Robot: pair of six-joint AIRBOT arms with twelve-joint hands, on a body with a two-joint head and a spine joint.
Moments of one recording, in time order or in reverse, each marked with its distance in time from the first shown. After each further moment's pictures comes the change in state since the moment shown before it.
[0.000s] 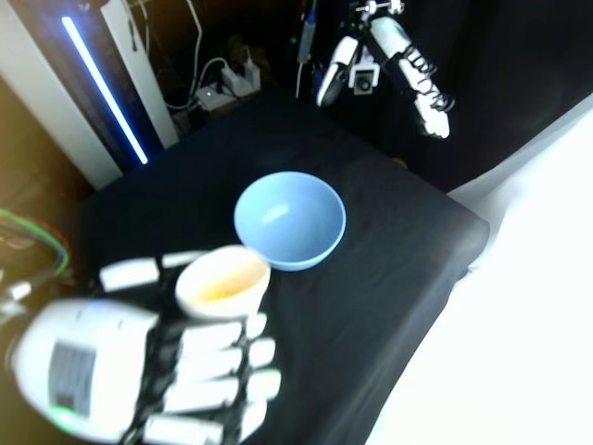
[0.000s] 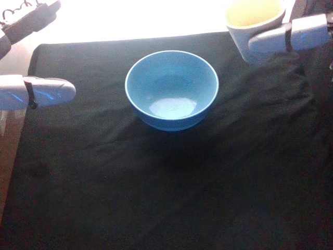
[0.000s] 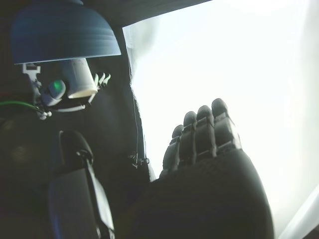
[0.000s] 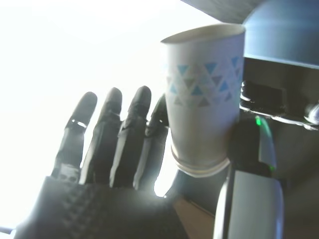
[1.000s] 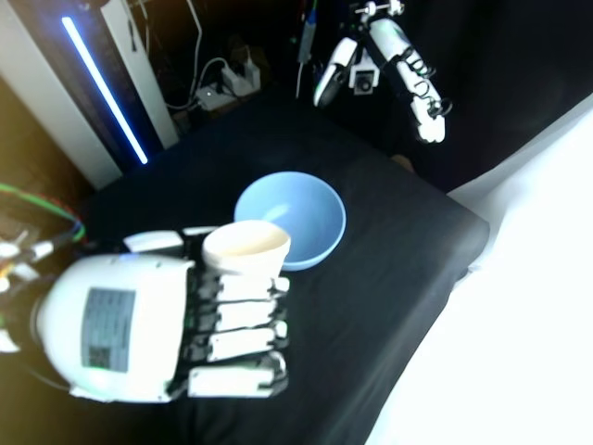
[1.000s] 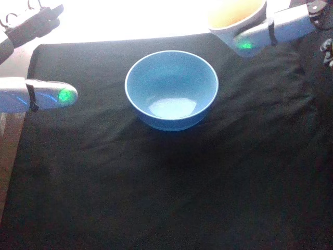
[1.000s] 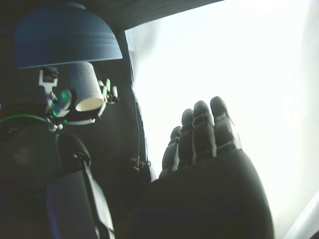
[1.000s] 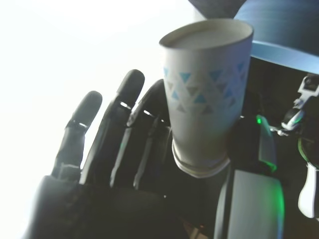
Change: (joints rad) left arm 0.000 -0.005 0.006 0.018 0.019 0.000; right arm 0.117 -0.030 0.014 -0.218 -0.064 0.001
